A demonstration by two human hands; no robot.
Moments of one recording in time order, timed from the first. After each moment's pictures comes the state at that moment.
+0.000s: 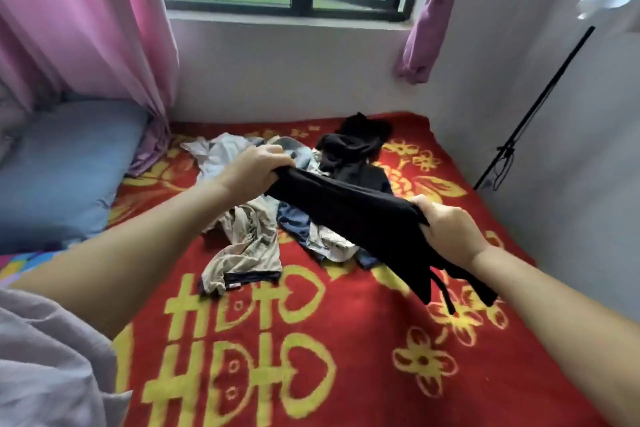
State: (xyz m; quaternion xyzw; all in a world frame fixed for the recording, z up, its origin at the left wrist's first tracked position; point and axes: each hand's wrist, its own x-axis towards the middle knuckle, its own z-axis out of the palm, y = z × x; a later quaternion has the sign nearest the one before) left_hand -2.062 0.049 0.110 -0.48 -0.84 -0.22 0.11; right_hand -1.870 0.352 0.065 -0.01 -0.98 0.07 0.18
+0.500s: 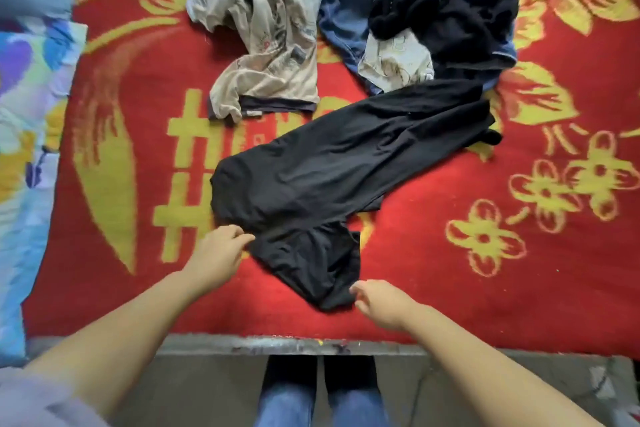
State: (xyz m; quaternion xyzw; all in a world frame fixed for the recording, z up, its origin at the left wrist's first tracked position) left_hand -1.875 -0.111 -0.299 -0.22 -0.92 -0.09 -0.30; right_hand -1.756 0.186 -0.301 0.01 -0.85 0.22 -0.48
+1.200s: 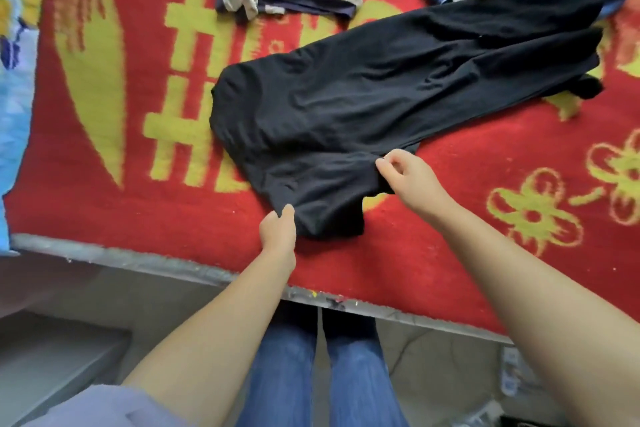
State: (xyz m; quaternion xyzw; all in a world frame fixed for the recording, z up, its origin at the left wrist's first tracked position) left_hand -1.787 0.011 -0.376 0.55 -0.63 -0.50 -0.22; right_hand -1.846 0.217 -0.342 -0.12 -0.86 0.43 -0.25
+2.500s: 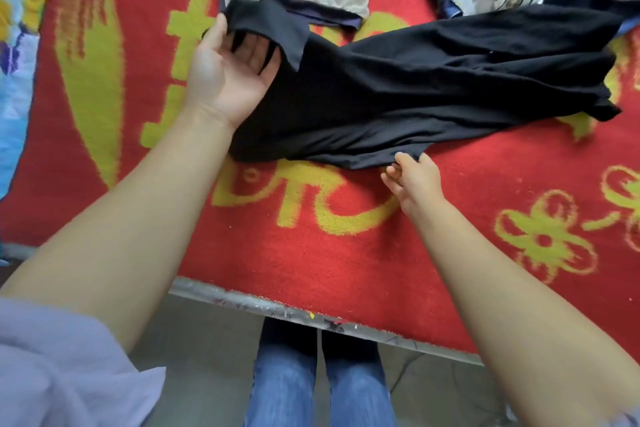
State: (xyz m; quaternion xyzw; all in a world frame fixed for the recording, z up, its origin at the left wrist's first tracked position) left_hand -1.996 -0.029 -0.284 0.32 -0.31 -0.89 -0.09; right_hand -1.885 0.204 -0.378 -0.51 -0.53 0.67 -0.14
